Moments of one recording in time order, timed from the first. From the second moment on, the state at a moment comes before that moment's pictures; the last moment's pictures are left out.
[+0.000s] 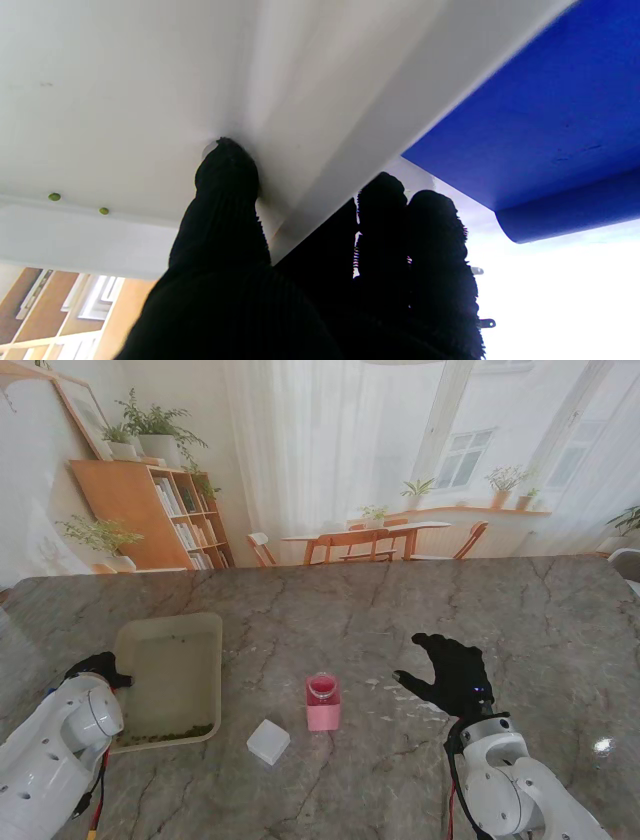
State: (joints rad) left arm 1.44 -1.04 -1.33 -1.33 0.87 0.56 -0.19; right arm -1.82 -1.11 1.35 -1.75 -0.92 0.05 -0.28; left_hand 1.11 -0.19 -0.04 -0.13 0.36 0.40 0.82 1.40 0.57 0.25 1.03 1.20 0.54 0.25 1.07 1.04 0.35 0.22 1.39 0.91; right_hand 0.45 -0.27 0.42 -0.07 0.40 0.20 0.20 0.64 0.52 0.29 0.13 0.45 0.40 0.28 0.24 0.36 0.03 0.33 0.85 0.32
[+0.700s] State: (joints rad) left arm 1.42 -1.11 -1.35 -1.27 0.74 0.58 0.06; right arm -1.82 -1.11 1.35 -1.75 -0.92 0.05 -0.28; left_hand 1.18 -0.24 -0.01 -0.13 0.43 0.37 1.24 1.53 0.63 0.31 0.42 0.63 0.58 0.34 0.52 0.56 0.44 0.42 1.10 0.58; right_hand 0.45 -0.27 0.42 -0.07 0.40 0.20 0.20 0.64 0.52 0.29 0.13 0.45 0.41 0.28 0.24 0.36 0.03 0.33 0.85 0.32
